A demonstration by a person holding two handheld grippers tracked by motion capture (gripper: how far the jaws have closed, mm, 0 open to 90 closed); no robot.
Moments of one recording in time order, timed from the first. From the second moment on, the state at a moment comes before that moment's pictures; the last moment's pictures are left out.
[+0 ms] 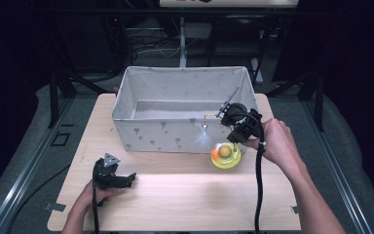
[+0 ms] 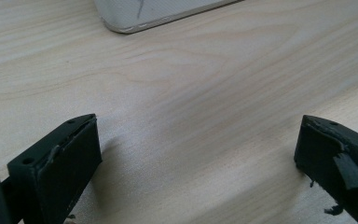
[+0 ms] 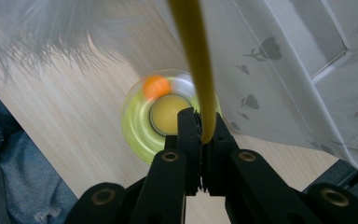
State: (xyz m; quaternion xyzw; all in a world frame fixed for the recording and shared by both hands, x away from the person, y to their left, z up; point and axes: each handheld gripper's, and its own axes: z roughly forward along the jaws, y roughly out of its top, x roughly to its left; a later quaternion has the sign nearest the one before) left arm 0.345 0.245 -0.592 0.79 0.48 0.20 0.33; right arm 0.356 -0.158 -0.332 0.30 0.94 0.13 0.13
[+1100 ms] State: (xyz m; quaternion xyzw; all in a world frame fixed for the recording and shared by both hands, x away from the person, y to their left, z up) left arm 0.345 0.244 -0.592 0.79 0.48 0.20 0.33; right arm 0.365 -0.141 -0.274 0.28 0.94 0.13 0.14
